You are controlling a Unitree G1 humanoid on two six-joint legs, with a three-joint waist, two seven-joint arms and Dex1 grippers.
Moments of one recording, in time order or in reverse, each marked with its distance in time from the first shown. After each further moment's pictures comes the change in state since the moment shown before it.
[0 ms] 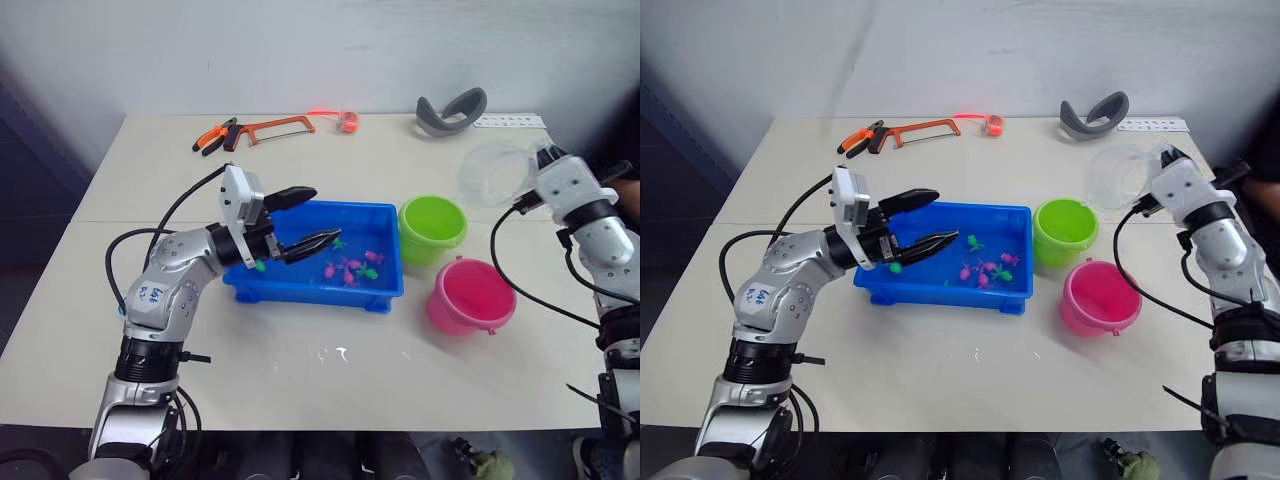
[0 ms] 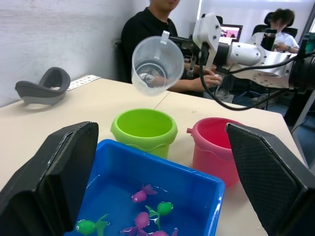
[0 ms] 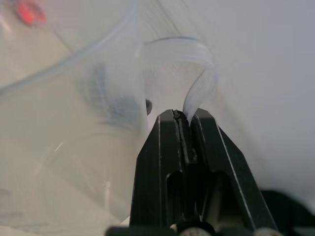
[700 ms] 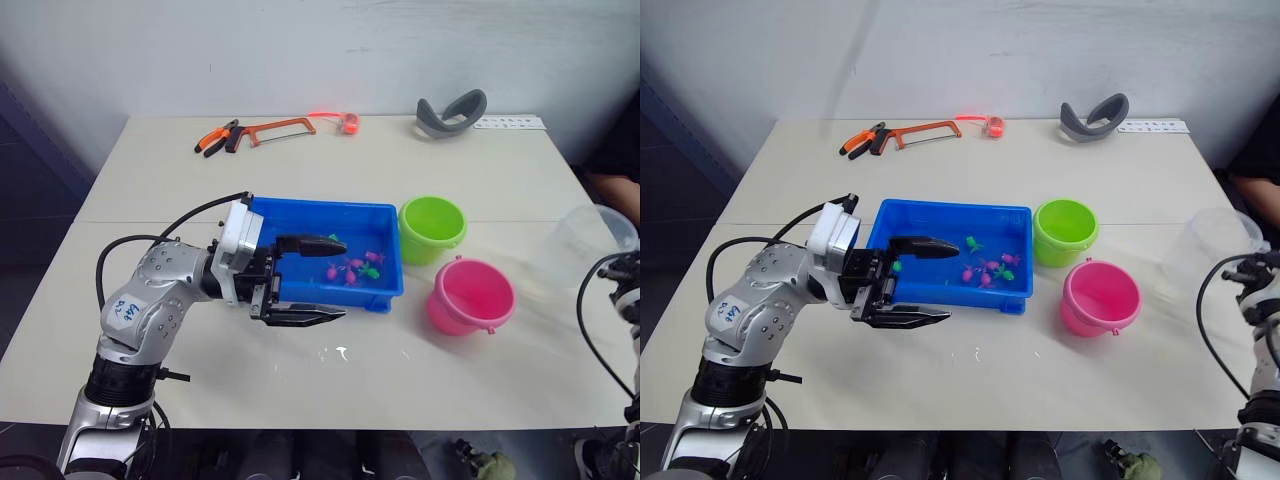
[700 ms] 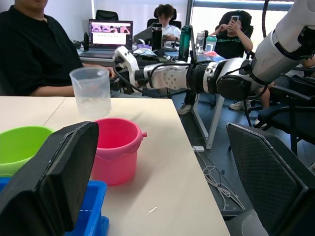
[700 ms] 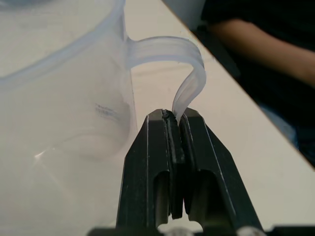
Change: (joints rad) left arm 0.095 0.118 -0.050 -0.215 -0.174 0.082 -0.277; right arm 0.369 0.051 -0.412 -0.068 0.365 0.543 0.077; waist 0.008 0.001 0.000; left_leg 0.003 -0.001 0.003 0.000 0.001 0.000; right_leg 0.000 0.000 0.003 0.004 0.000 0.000
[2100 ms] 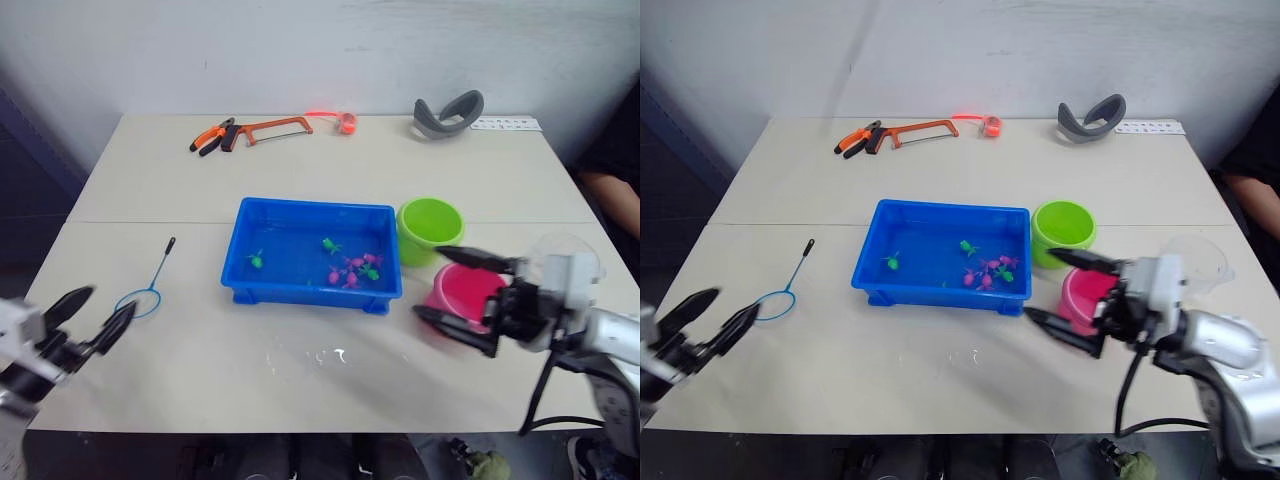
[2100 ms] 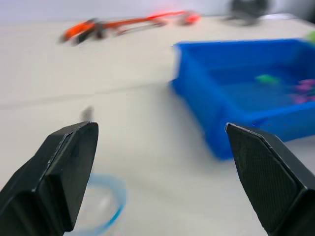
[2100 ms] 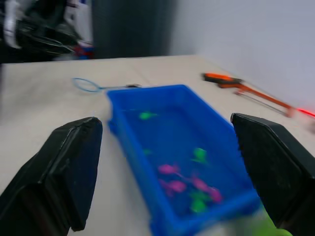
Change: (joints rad) left arm 0.782 0.017 0.806 0.190 0.097 -0.234 0.397; right arm 0.330 0.020 0.368 -1.221 0.319 0.086 0.630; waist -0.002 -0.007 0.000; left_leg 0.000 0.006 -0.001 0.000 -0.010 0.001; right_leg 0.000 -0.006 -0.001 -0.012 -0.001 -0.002
